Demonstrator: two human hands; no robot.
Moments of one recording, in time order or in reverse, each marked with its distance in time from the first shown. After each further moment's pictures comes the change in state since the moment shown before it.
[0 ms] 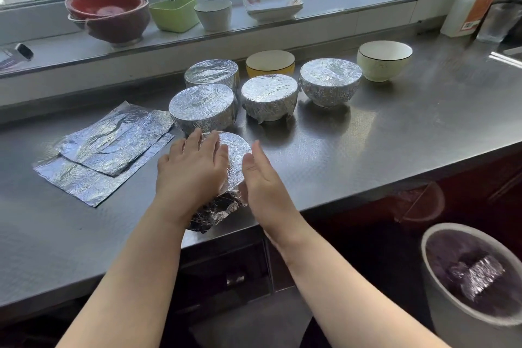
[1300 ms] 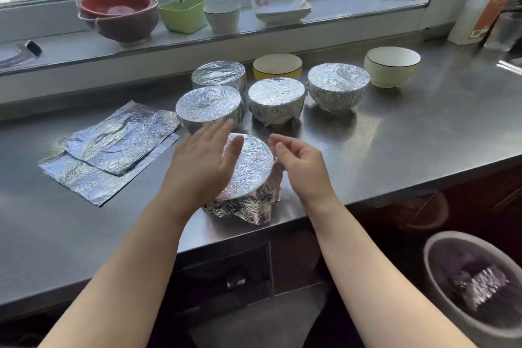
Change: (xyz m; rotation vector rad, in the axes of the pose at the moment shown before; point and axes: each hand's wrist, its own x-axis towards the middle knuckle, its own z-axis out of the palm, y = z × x) left_hand 0.011 -0.008 -0.004 -0.072 0.078 0.293; right_hand 0.037 -0.007 -0.052 0.007 0.215 -0.171
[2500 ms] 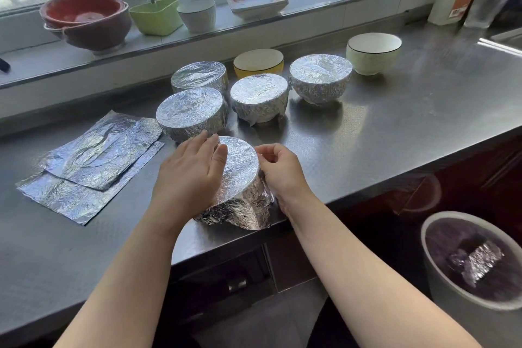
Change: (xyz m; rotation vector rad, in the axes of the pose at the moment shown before) left_hand 0.003 -0.001 0.014 0.036 -0.029 -0.040; right_hand 0.015 0.026 0.018 -0.021 0.103 0.196
